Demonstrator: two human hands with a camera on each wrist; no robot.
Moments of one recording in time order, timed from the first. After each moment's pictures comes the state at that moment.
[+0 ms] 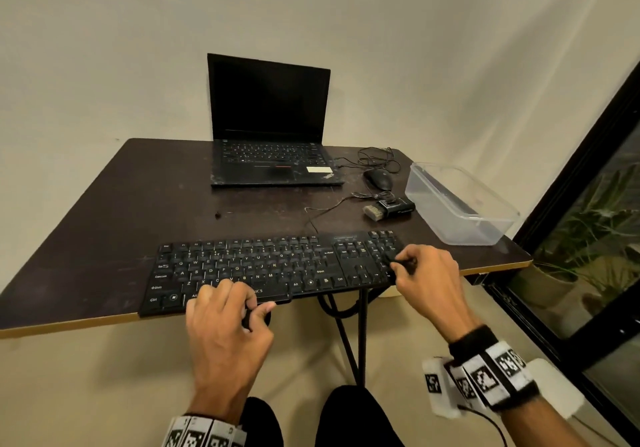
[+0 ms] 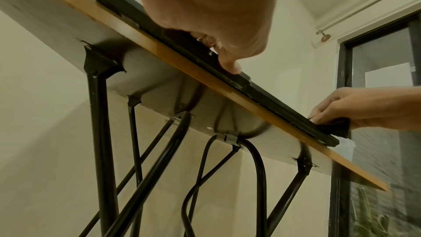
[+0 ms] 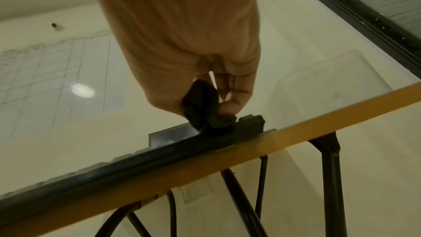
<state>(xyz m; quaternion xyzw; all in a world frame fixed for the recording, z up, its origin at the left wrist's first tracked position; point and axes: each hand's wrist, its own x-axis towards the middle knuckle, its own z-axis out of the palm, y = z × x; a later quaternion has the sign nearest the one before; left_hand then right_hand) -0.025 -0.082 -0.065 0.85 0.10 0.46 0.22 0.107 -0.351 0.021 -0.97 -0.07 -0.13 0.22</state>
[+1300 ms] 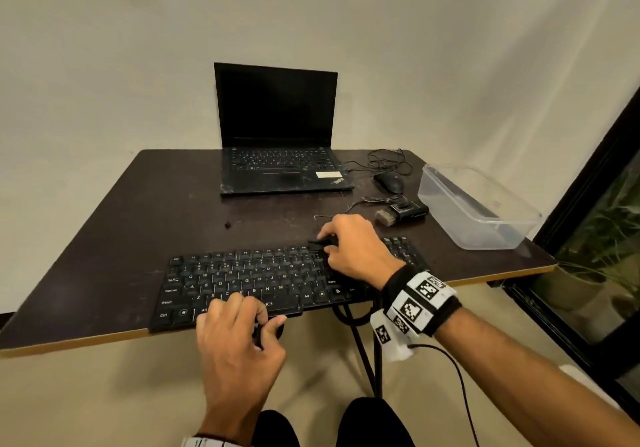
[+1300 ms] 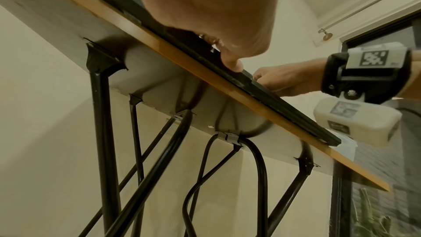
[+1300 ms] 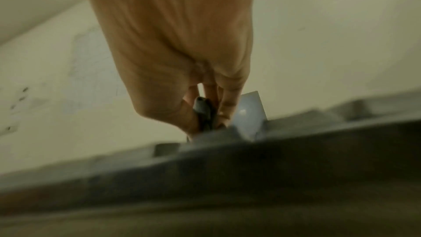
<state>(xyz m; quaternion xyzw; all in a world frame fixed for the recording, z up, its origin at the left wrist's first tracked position) -0.026 -0.081 -0.067 0.86 0.08 0.46 0.22 0.149 -0.231 0.044 -0.94 -0.26 -0.01 0.21</state>
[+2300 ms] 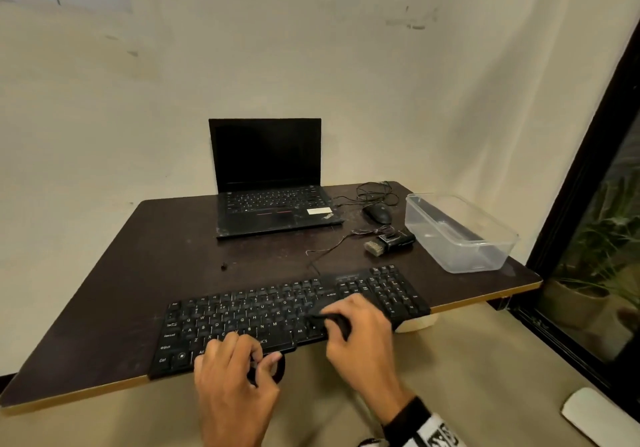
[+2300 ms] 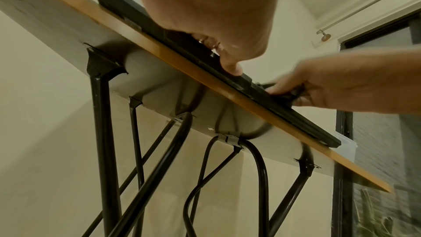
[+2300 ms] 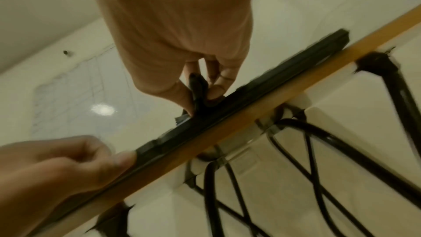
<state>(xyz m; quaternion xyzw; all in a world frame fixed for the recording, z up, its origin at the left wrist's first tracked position) -0.023 -0.076 -0.066 0.85 0.07 0.47 0.24 0.051 -0.261 -0.016 -0.87 -0.20 -0.19 0.40</state>
